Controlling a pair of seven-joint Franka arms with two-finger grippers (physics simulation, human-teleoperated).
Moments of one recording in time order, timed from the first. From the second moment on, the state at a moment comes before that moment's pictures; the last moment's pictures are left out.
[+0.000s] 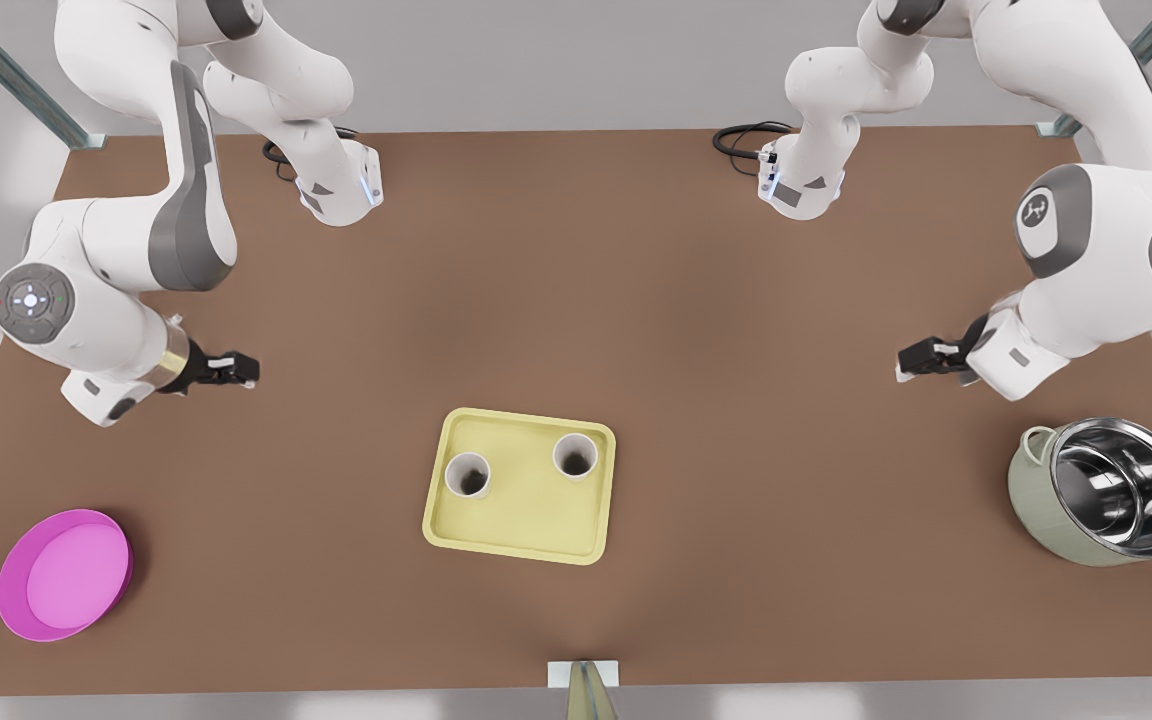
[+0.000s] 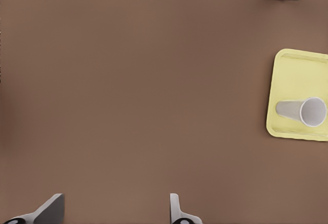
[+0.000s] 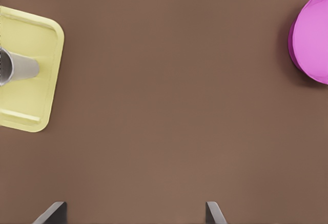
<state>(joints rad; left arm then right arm) -0.03 0.21 -0.01 -1.43 -0.13 1.61 0.00 0.03 0.21 0.05 -1.50 -0.05 1.61 -0.03</state>
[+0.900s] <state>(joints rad) -0.62 0.80 0.00 -1.25 0.02 2.17 -0.48 0.35 0.62 0.05 -1.46 0.04 1.98 0.07</state>
